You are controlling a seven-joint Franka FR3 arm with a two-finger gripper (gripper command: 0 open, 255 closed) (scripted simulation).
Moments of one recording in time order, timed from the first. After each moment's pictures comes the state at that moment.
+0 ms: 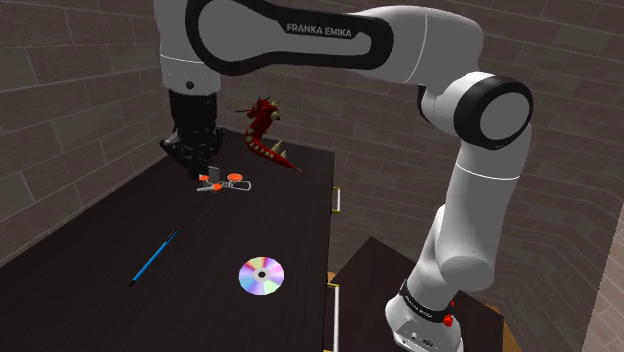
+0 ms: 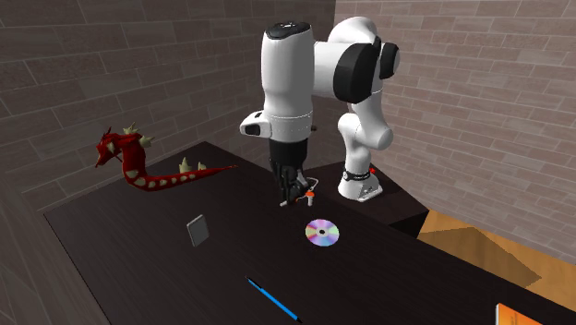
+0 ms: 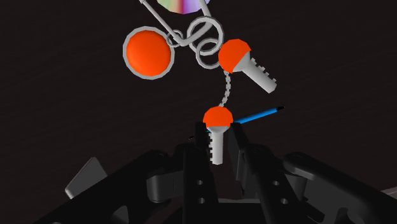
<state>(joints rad) 0.27 0.18 0.41 -1.50 -0.07 1.66 0.49</state>
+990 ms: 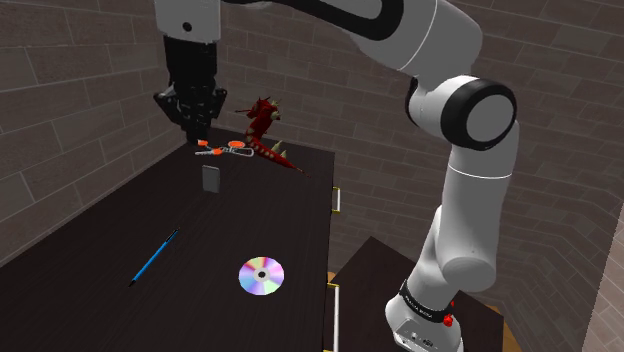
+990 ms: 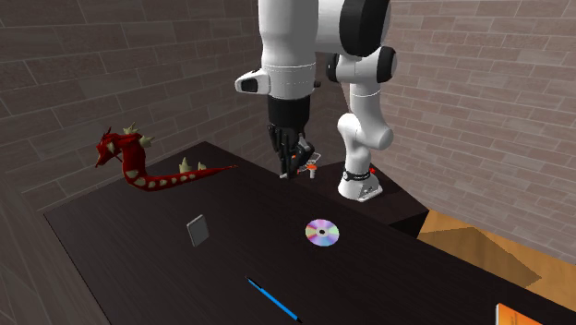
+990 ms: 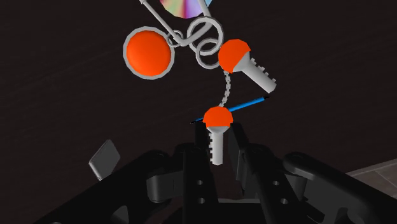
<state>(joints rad) 0.30 0.25 0.42 -1.20 -0.10 1.42 0.51</state>
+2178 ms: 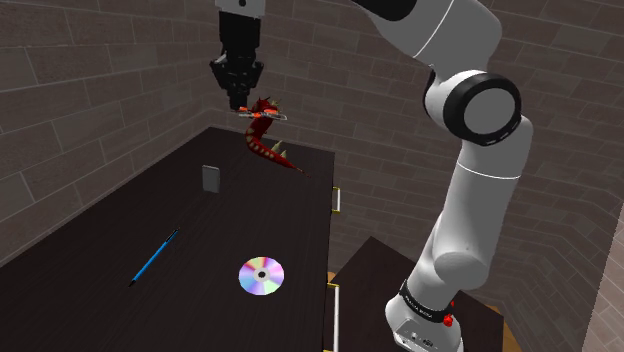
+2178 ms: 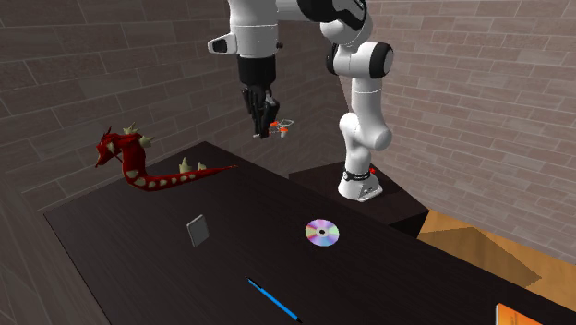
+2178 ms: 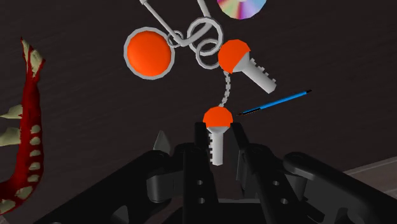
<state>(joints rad) 0.15 0.17 0.35 -1.17 -0.06 1.32 0.30</state>
